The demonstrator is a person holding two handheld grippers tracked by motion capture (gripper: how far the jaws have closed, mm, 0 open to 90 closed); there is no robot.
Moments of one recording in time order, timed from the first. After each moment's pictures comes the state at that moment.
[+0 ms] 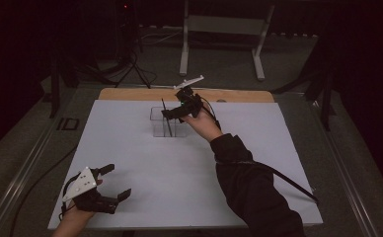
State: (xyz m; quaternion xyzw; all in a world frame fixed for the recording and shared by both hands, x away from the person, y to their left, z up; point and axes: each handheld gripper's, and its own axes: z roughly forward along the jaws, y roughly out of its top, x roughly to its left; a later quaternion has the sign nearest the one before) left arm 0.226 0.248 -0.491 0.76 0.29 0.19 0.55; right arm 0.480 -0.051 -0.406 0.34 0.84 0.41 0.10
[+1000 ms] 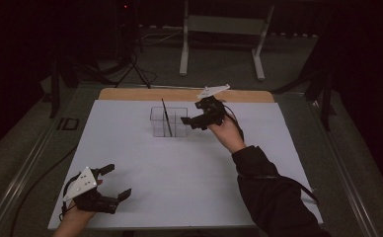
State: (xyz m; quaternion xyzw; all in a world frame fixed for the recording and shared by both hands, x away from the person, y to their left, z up) left arm 0.226 0.246 -0.491 0.76 0.30 0.19 0.55; right arm 0.447 -0.116 -0.402 0.28 0.85 0.44 0.12
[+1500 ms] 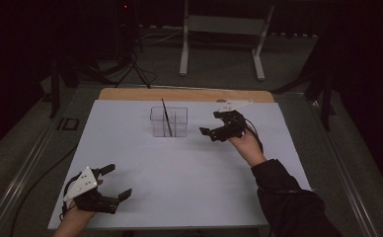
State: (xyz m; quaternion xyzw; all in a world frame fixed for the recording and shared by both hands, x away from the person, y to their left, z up) left arm 0.226 0.246 -0.491 0.76 0.29 0.19 0.55; right arm 0.415 -0.175 -0.418 0.28 0.84 0.45 0.14
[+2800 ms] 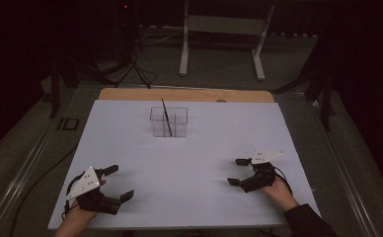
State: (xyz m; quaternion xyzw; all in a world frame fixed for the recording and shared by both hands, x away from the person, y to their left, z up) left arm 0.229 0.242 -0.494 0.76 0.29 0.17 0.55; right arm 0.313 -0.270 -0.509 0.25 0.85 0.47 0.04
